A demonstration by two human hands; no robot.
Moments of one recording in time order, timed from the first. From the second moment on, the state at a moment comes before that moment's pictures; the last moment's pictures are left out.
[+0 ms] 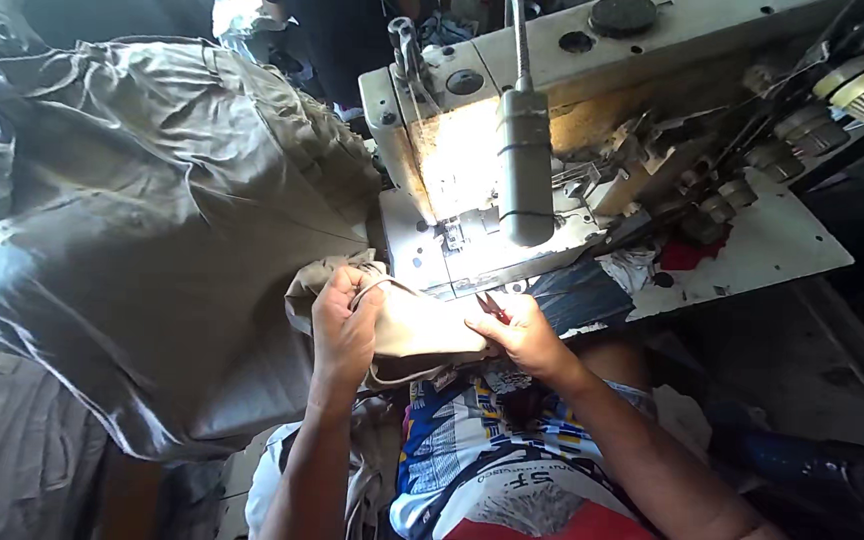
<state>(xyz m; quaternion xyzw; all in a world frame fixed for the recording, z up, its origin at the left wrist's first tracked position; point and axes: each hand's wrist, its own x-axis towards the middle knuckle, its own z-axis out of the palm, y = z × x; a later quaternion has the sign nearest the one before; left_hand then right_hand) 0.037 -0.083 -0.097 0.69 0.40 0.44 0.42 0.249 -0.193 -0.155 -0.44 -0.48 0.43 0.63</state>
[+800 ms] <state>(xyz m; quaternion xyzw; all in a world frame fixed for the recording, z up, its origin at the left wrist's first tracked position) 0.015 -0.093 -0.086 0.83 0.34 0.18 0.42 0.244 -0.190 -0.139 -0.44 -0.50 0.43 0.61</state>
